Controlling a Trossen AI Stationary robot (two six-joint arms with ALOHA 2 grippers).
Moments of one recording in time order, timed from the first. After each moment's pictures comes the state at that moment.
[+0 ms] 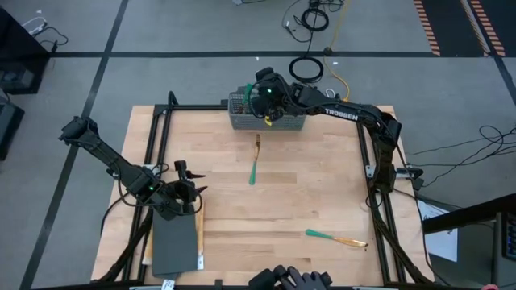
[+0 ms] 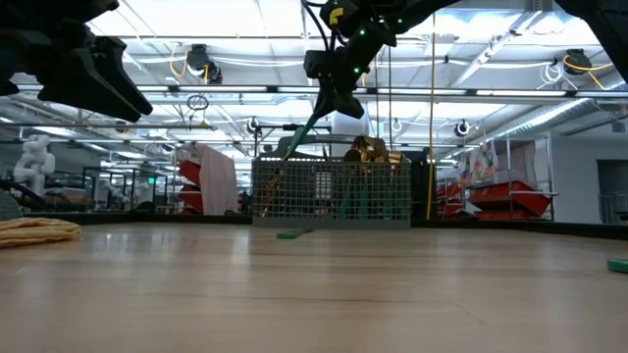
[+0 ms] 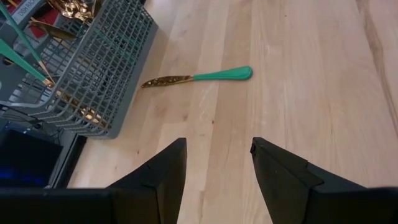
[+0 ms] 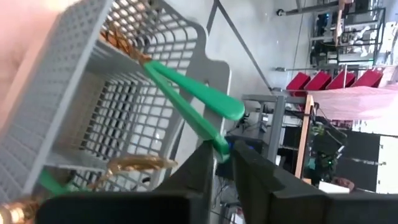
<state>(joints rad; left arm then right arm) -0.65 0.98 0.55 -0.57 -0.85 -0.31 -0.43 1.92 1.74 -0.43 0.39 -1.14</state>
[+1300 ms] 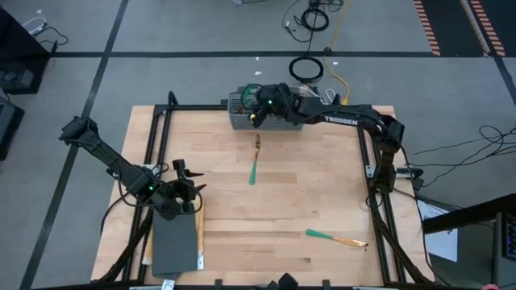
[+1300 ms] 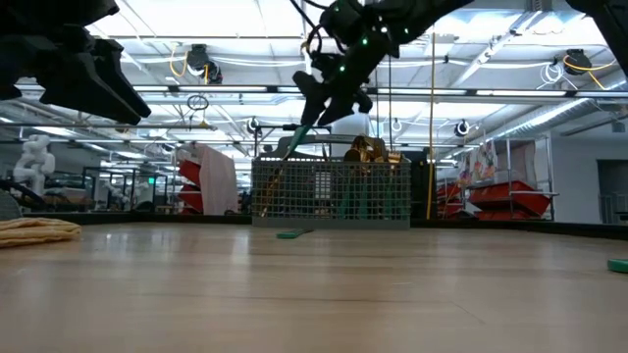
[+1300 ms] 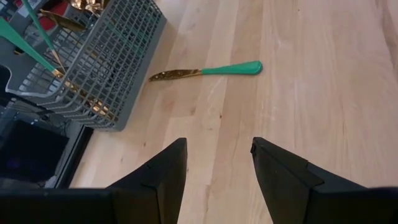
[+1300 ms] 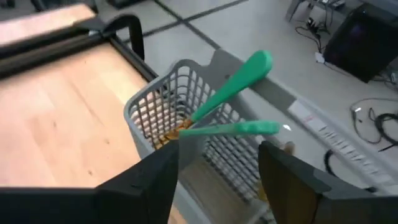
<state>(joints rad) -0.65 0.98 0.55 -0.61 -0.88 -0.36 -0.40 1.88 1.59 -0.30 0.36 0.15</state>
